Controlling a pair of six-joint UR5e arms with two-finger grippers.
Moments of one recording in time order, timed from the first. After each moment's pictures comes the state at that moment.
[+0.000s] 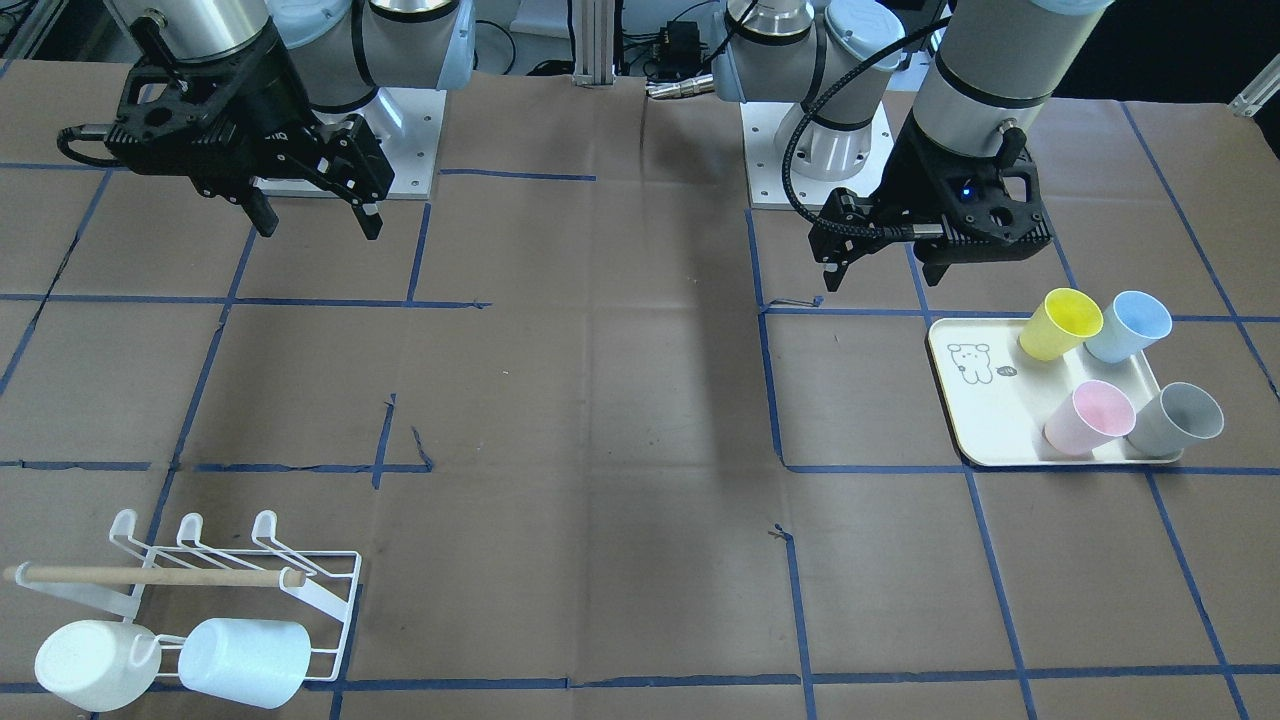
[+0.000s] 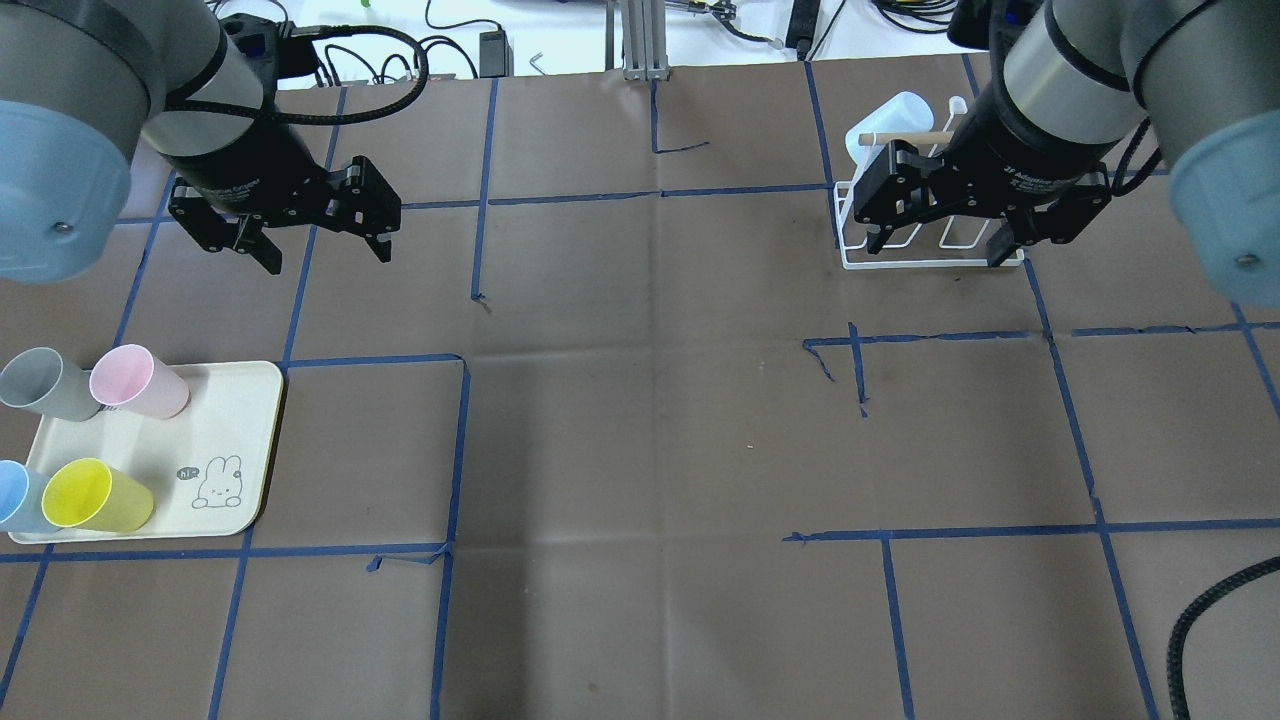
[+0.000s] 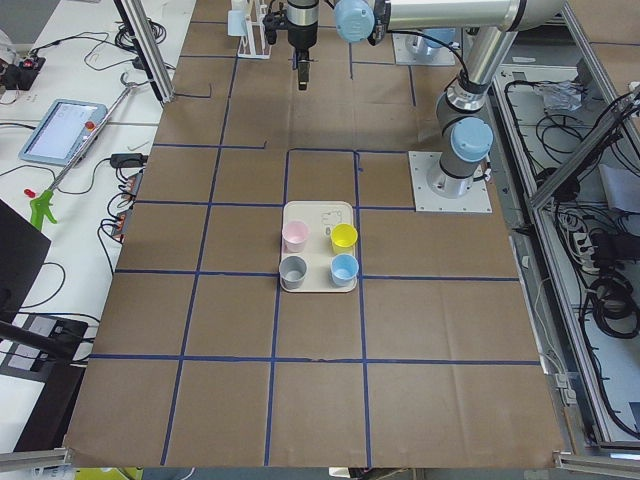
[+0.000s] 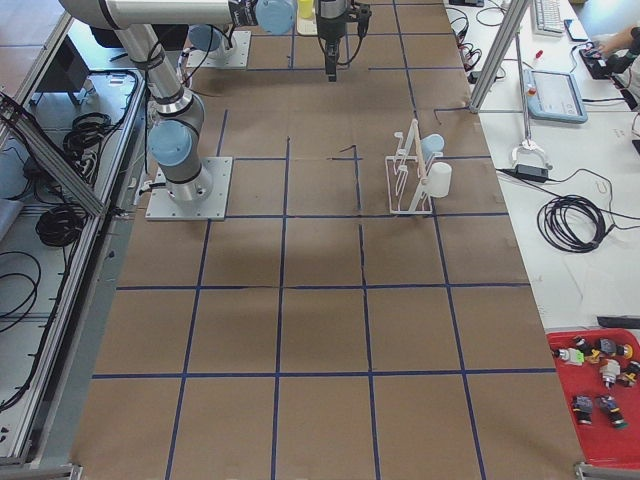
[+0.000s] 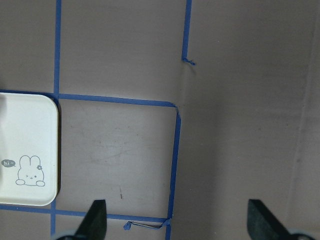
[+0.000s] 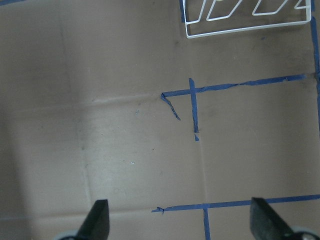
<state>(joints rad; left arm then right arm) -1.54 -1.56 -1.64 -1.49 1.58 -0.05 1.57 -1.69 1.69 -1.64 -1.48 0.13</state>
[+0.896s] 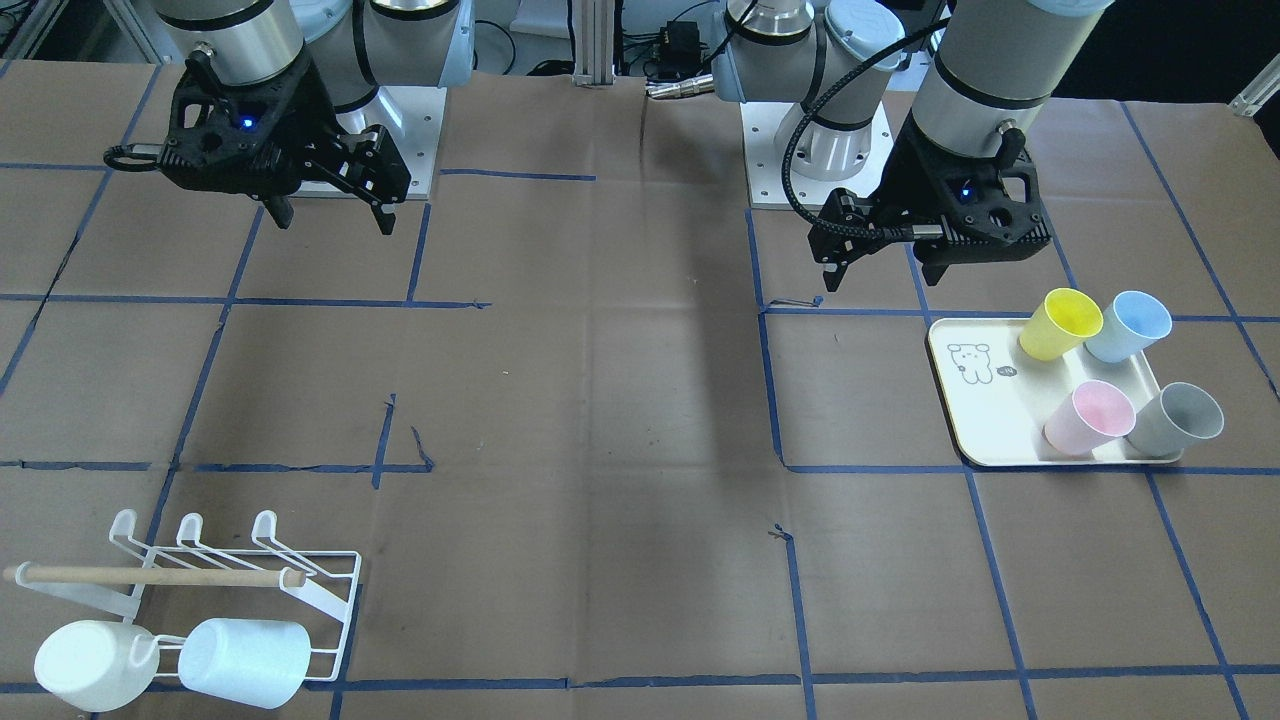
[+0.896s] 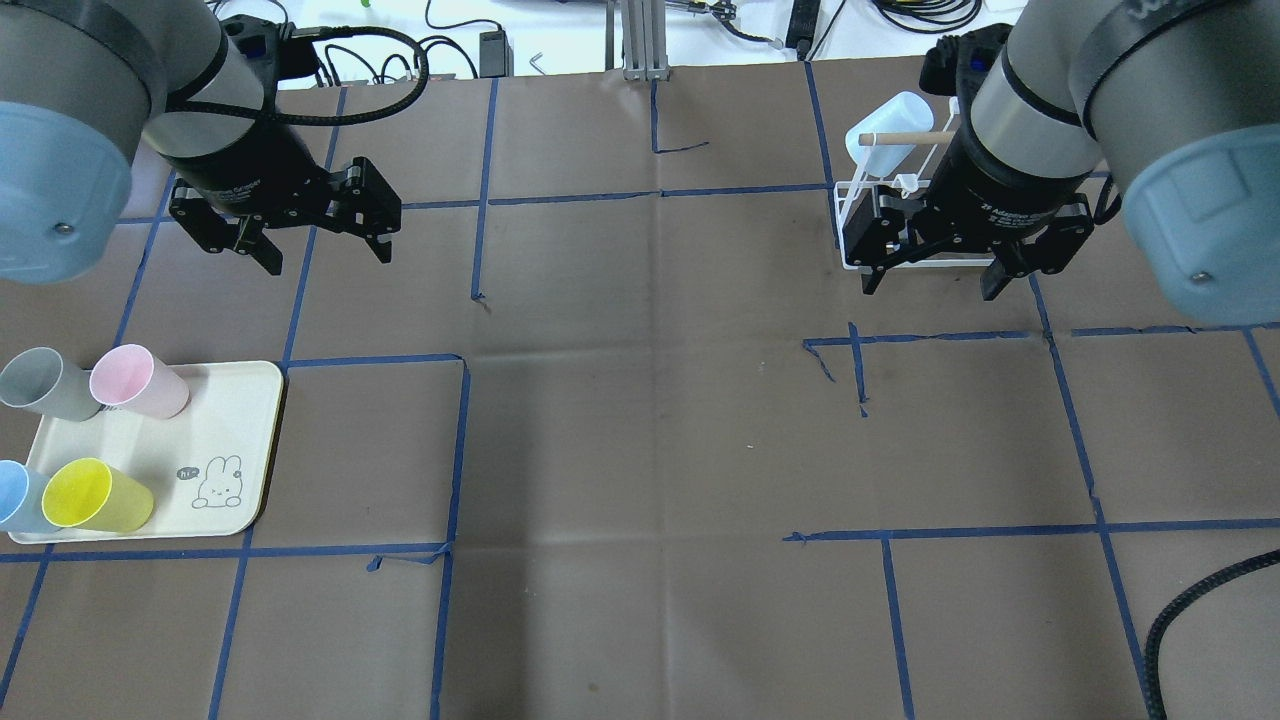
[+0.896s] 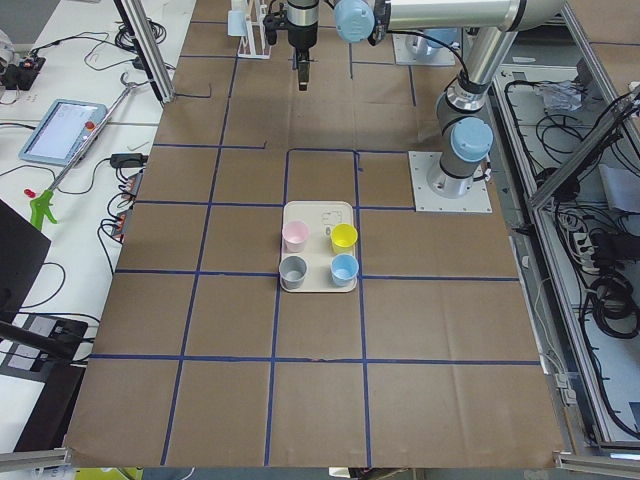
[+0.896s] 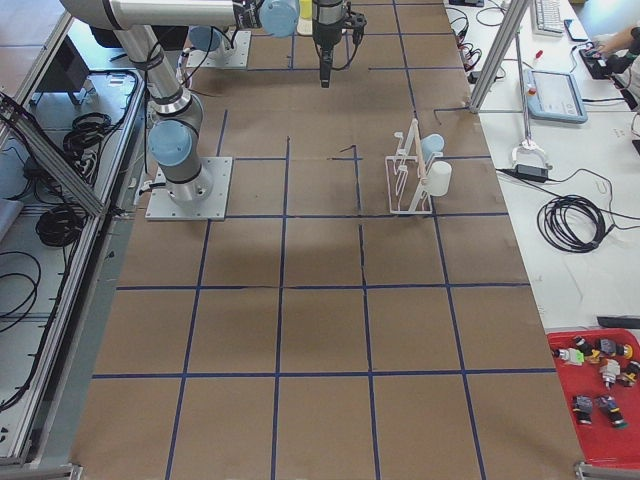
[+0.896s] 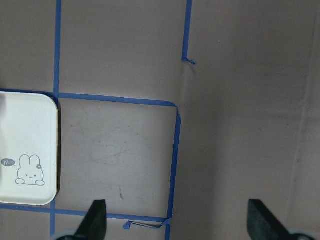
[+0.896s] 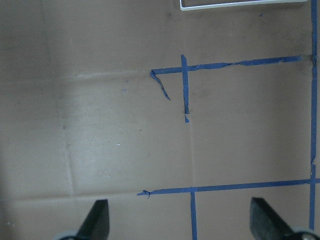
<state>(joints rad) -1.54 -1.56 -1.64 -1.49 1.58 -0.05 1.60 -1.68 1.71 -1.62 -1.53 0.11</state>
